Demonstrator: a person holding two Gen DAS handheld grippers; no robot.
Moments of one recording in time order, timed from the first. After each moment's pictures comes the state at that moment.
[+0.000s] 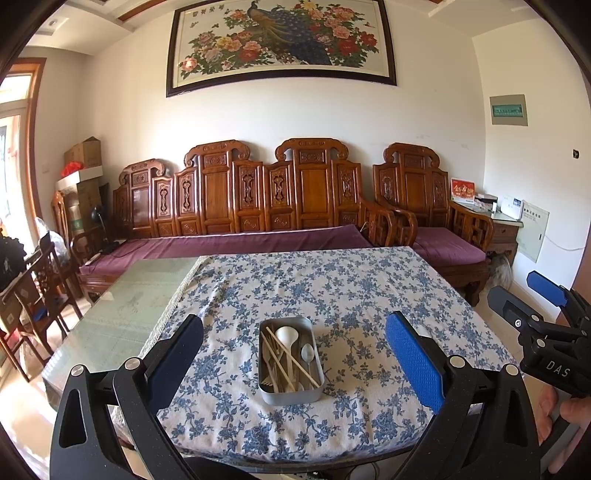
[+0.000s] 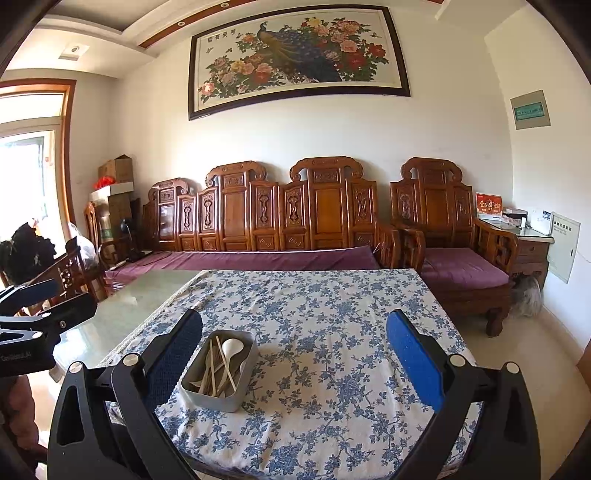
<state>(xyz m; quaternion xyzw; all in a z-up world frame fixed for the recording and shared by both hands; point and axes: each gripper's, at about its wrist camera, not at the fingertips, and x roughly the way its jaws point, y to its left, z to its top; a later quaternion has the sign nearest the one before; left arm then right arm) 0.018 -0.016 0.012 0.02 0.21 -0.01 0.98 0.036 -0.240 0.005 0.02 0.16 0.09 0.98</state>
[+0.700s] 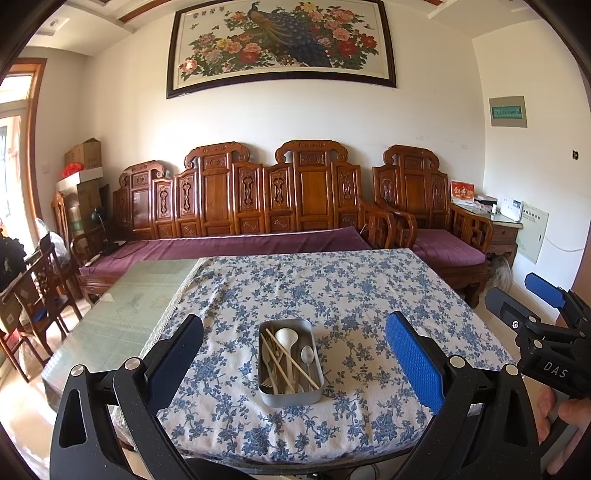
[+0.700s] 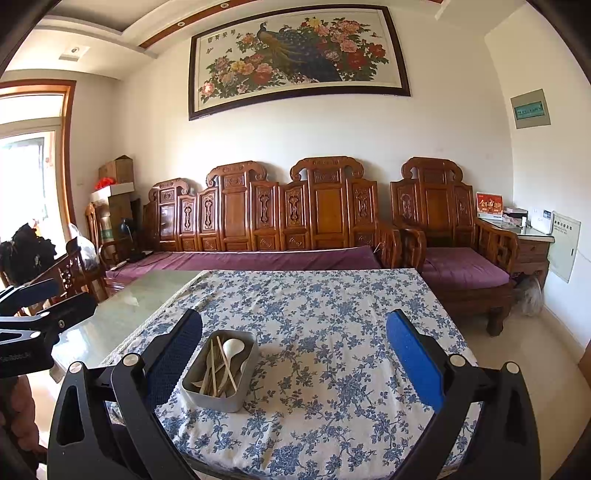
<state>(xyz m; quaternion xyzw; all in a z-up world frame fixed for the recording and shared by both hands) 0.018 -0.014 0.015 0.02 0.21 -0.01 0.98 0.034 -0.236 0.005 0.02 0.16 0.09 0.98</state>
